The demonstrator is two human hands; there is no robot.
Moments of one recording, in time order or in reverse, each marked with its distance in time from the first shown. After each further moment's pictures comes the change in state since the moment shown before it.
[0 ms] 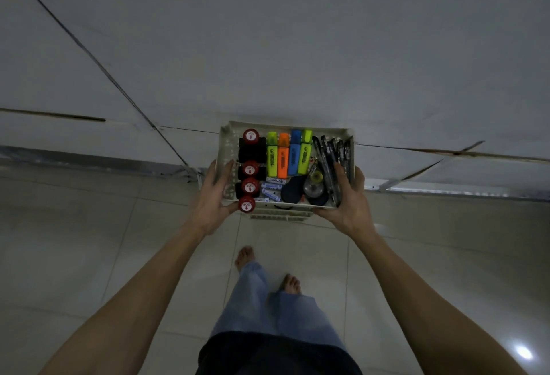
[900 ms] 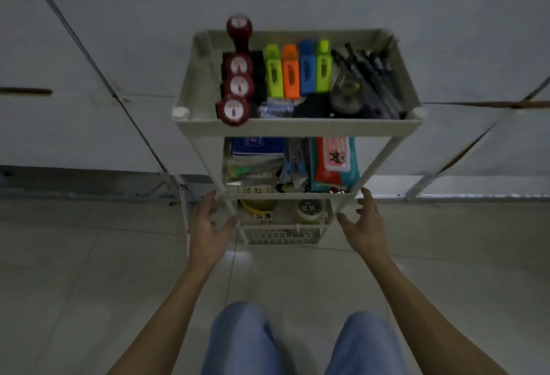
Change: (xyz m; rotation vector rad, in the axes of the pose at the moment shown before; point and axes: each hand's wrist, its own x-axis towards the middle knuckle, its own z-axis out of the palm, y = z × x) left_hand -0.032 -0.187 0.222 -0.406 0.349 -0.236; right_hand -0.020 0.157 0.230 0.246 0.271 0.301
